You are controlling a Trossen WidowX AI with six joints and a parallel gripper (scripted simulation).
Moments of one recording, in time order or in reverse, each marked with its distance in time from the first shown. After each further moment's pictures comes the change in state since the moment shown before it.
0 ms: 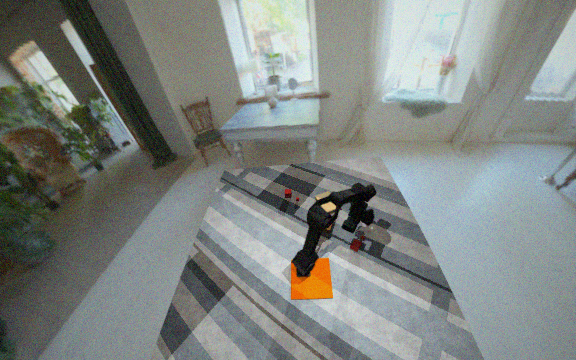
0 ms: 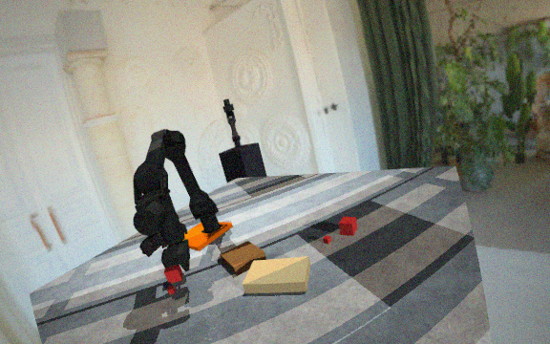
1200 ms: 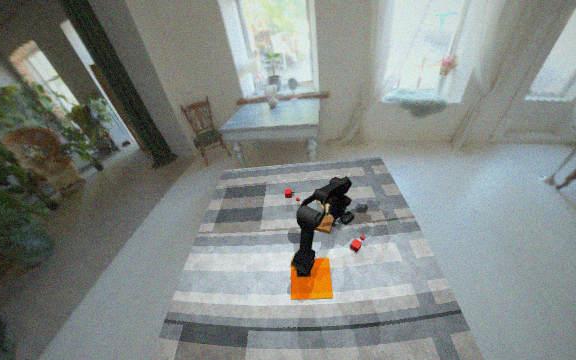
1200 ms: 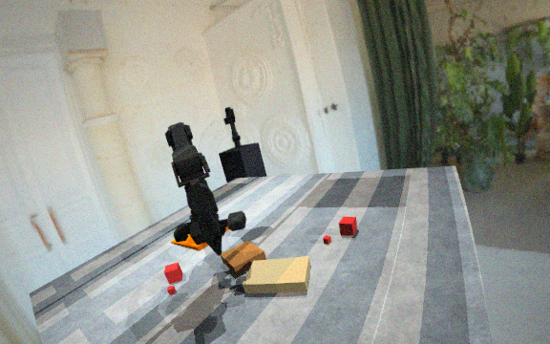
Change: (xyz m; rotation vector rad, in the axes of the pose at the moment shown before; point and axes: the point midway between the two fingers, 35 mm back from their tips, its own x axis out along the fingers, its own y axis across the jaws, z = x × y) arm -0.005 -0.013 -0.096 -1.242 0.007 0.006
